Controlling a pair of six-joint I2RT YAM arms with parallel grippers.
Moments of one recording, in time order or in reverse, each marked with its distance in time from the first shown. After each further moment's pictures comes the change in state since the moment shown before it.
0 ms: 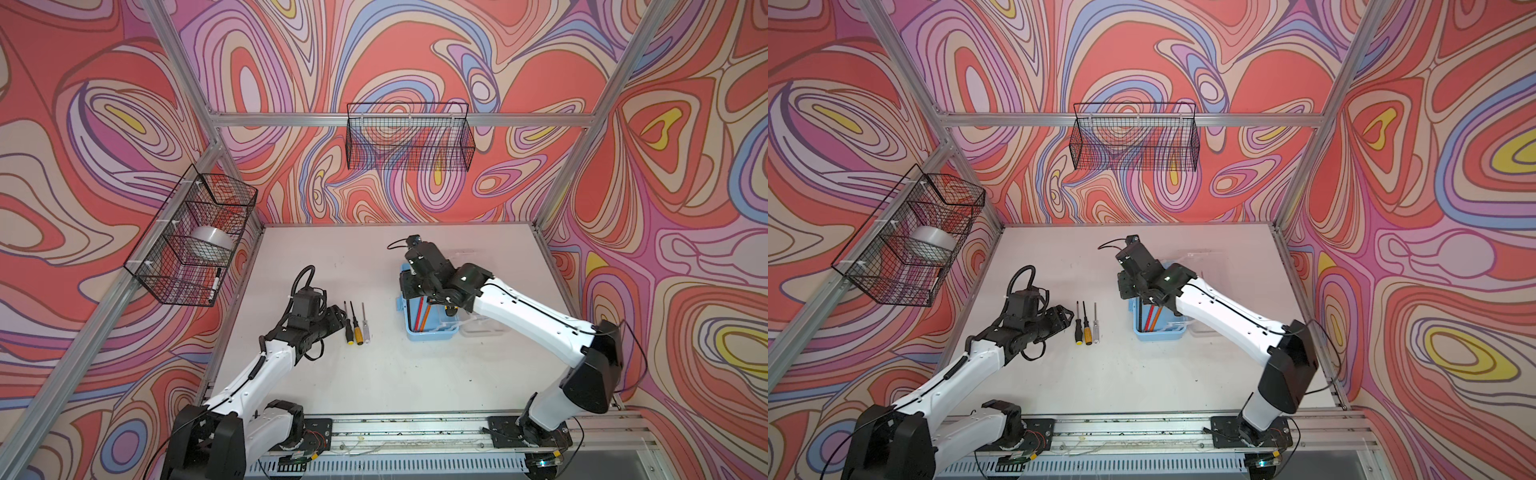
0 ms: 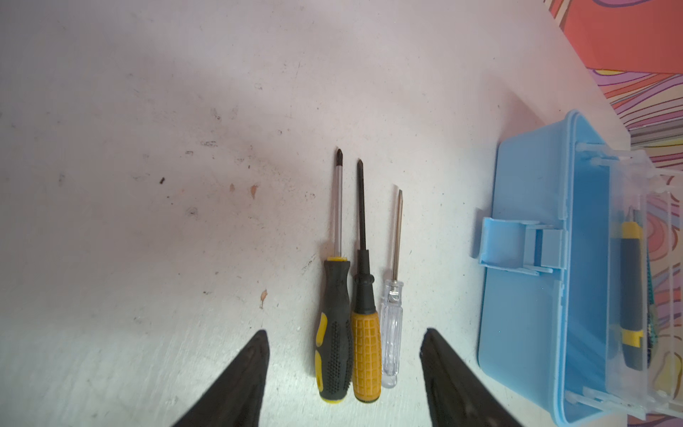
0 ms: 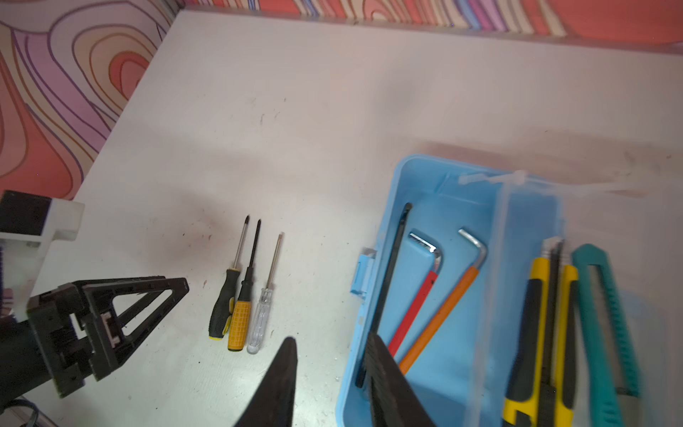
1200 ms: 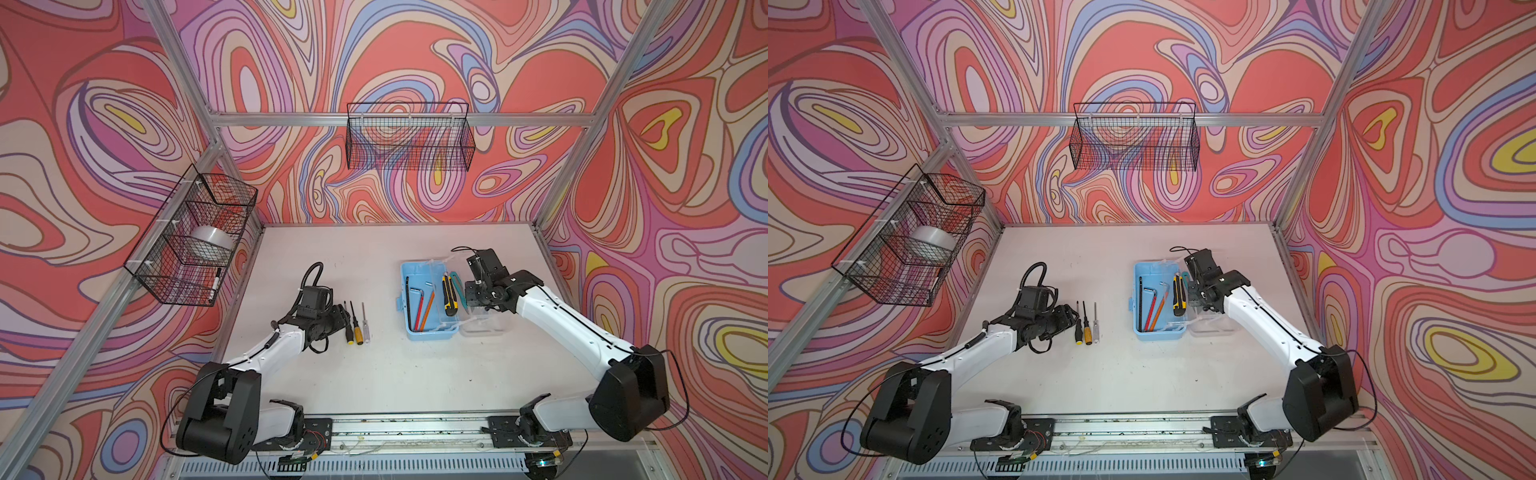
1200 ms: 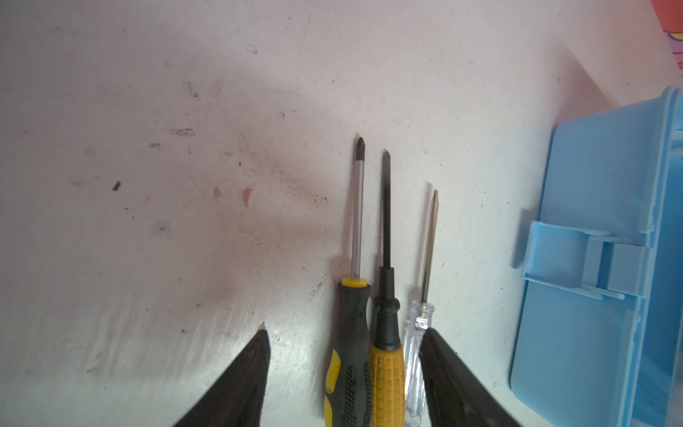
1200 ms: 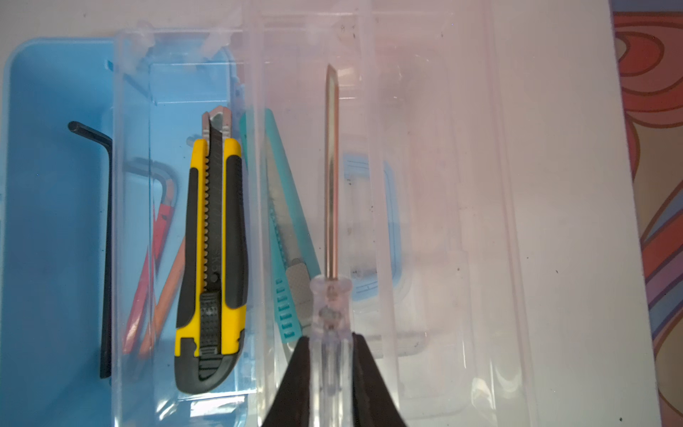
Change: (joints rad) left arm -0.010 0.229 0.061 0.055 0.023 0.015; right arm -0.428 -0.270 -0.390 -0.134 0.079 -0.117
